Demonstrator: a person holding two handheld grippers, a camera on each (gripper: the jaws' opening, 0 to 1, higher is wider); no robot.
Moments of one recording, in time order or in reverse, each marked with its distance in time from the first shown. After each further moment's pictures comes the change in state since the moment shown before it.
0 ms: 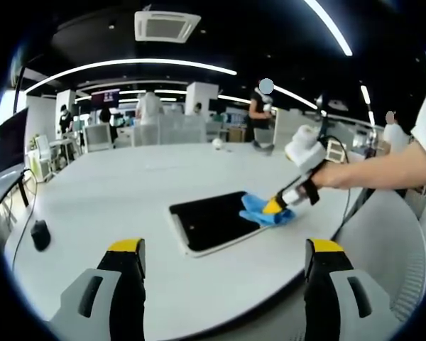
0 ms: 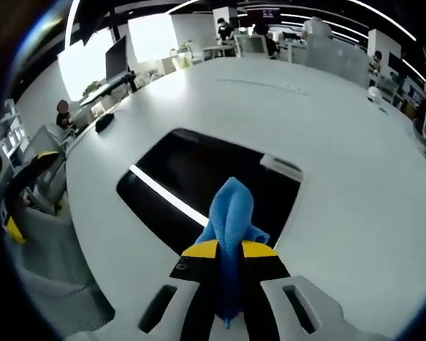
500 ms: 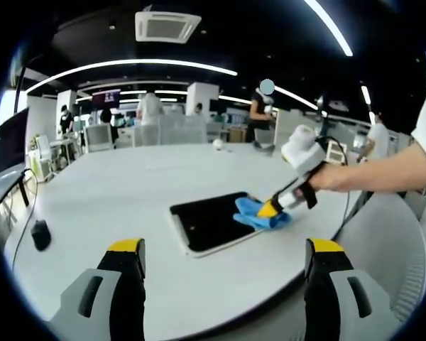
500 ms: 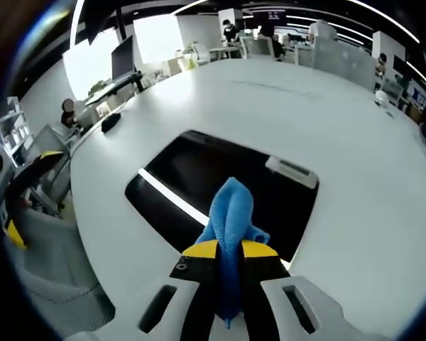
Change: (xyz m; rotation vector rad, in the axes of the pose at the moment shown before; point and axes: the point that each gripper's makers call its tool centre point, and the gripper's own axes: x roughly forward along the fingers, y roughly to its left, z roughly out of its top) left arm 0.000 0.001 0.000 -0.002 -0.003 0.002; right arm 0.008 0.016 0.007 -0.011 -0.009 0.028
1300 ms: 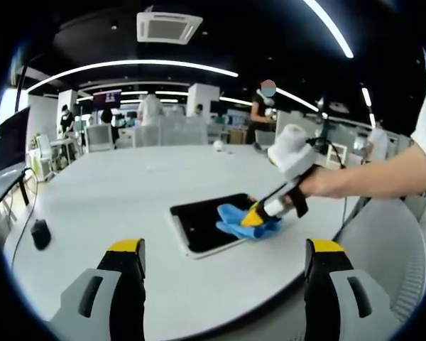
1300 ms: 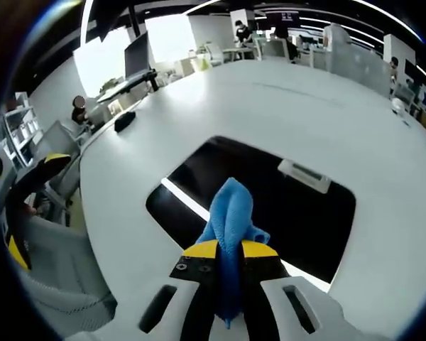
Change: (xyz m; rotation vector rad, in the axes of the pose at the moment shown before) left arm -0.001 0.001 0.001 -0.006 -0.010 0.001; right arm 0.020 0.042 0.018 -0.039 -0.005 0.066
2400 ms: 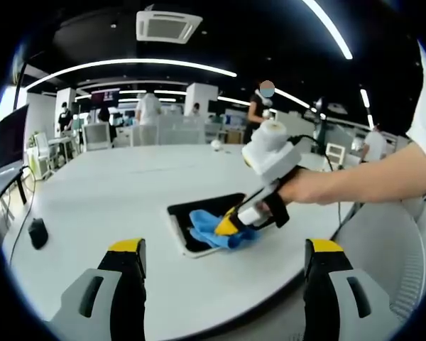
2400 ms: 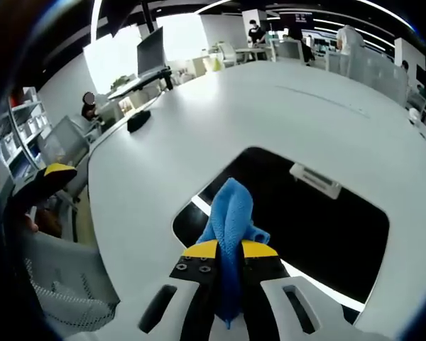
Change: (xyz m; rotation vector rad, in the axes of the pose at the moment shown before) left arm 0.000 -0.002 -0.002 -0.005 0.010 -0.017; right arm 0.025 0.045 0.021 -0.033 -0.003 0.059
